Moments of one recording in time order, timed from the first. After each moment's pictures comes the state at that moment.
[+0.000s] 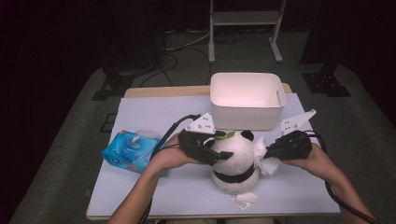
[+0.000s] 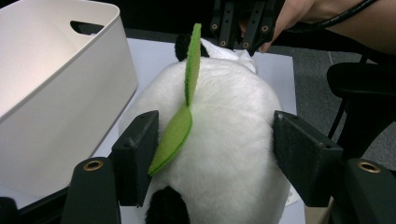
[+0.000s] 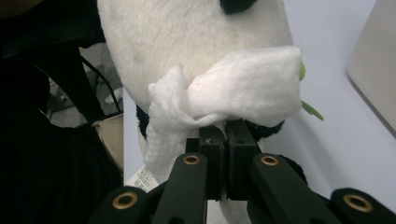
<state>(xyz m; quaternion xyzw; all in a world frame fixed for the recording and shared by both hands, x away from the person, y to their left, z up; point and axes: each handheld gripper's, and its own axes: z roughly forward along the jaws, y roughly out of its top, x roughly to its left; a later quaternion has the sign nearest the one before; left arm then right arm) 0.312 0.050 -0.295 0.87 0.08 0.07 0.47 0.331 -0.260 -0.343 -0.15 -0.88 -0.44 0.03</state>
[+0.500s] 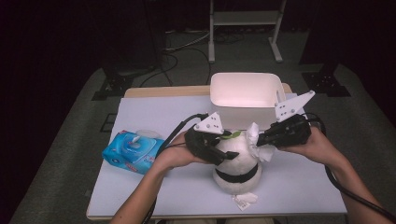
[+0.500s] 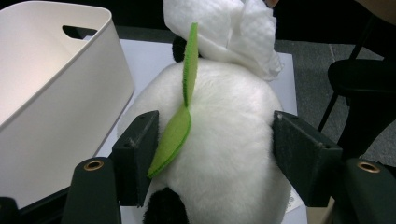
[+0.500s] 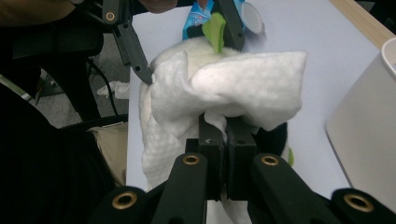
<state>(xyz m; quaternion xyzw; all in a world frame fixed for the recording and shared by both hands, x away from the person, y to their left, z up) 0.312 0.036 -0.291 0.88 0.07 0.07 0.46 0.330 -0.230 -0.279 -0.09 -0.90 -0.43 -0.01</state>
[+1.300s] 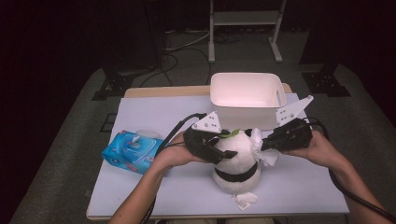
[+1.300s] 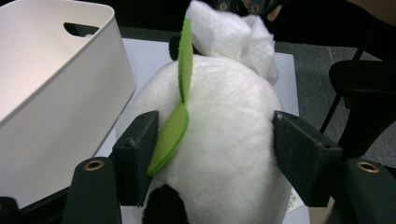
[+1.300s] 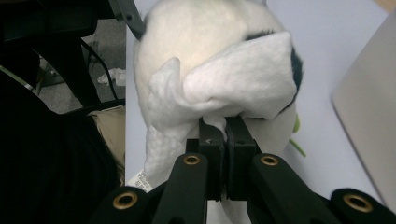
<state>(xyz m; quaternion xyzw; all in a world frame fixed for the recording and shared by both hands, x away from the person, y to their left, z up) 0.316 0.038 -0.295 0.88 0.07 0.07 0.47 0.332 -0.240 -0.293 -0.11 -0.91 -0.41 0.00</state>
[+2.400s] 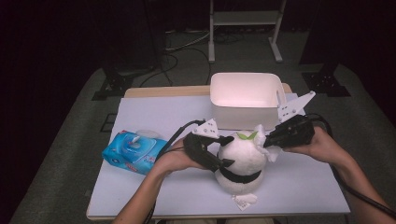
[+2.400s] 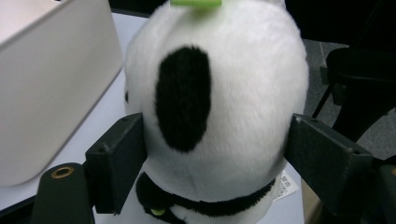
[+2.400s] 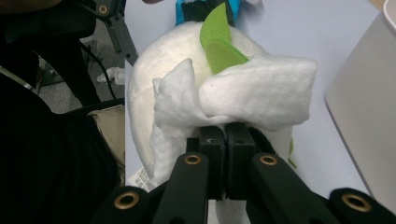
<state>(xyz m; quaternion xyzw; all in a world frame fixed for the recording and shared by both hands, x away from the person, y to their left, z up) 0.319 0.042 -0.326 0.88 0.10 0.03 0.46 0.335 -0.245 -0.288 -0.12 -0.91 -0.40 0.00</state>
